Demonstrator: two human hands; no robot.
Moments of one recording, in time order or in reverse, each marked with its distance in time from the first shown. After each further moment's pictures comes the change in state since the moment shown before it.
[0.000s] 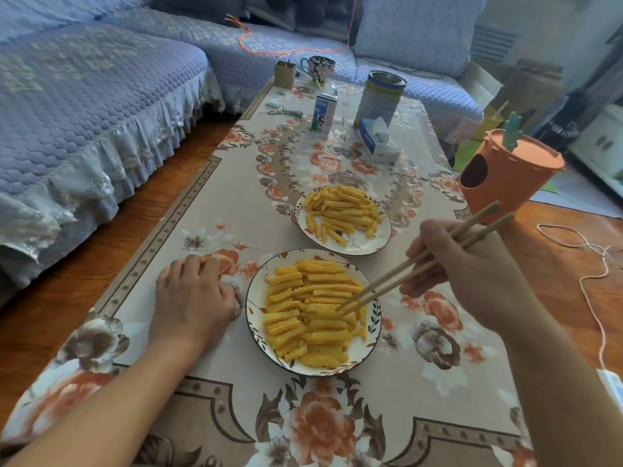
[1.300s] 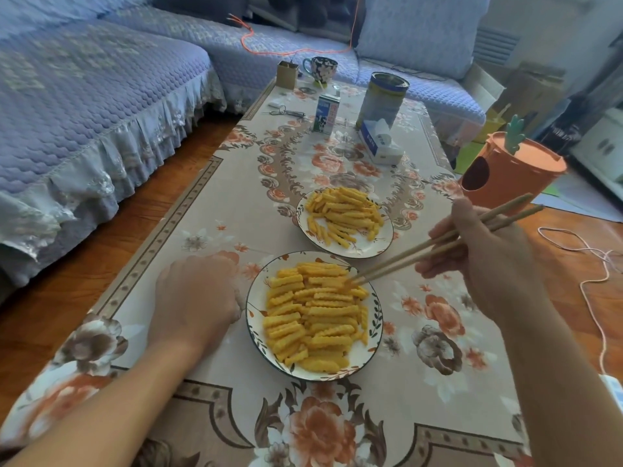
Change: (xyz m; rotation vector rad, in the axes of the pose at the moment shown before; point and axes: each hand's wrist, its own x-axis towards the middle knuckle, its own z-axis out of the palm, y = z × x) left_hand 0.001 -0.001 0.002 0.016 0.009 0.006; right_hand 0.020 0.006 -0.010 0.200 0.156 -0.010
